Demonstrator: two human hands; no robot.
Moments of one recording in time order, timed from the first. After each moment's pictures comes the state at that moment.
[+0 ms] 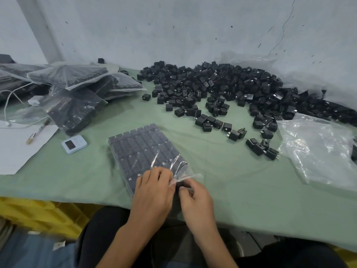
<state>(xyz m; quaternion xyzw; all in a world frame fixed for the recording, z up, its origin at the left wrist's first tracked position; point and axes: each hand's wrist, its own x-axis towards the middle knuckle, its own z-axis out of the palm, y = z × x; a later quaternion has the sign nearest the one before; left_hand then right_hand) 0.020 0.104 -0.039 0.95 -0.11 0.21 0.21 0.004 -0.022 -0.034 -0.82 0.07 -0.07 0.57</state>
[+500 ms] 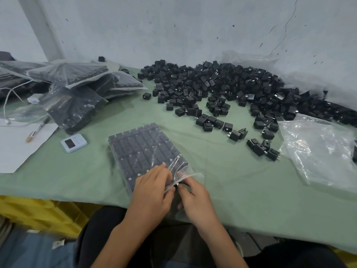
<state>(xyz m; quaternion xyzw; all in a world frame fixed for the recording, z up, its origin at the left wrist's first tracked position) 0.022 0.113 -0.030 0.94 -0.14 0.10 0.29 0.018 -0.029 -0.037 -0.78 0.04 0.04 0.62</state>
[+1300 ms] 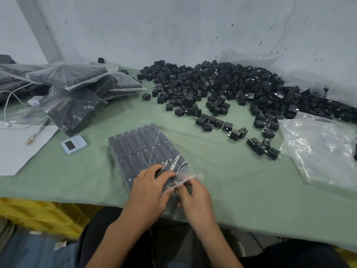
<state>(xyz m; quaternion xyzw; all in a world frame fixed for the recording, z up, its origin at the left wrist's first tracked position) 0.027 0.121 -0.028 0.96 -0.13 0.07 0.23 0.021 -0.027 -0.054 -0.82 0.07 -0.04 0.56</state>
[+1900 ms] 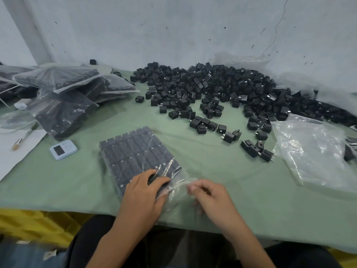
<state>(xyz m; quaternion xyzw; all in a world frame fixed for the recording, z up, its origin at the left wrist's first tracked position) 0.026 0.117 -0.033 0.96 -0.11 0.11 0.24 0.021 -0.090 -0.035 -0.78 0.03 0.02 0.63</state>
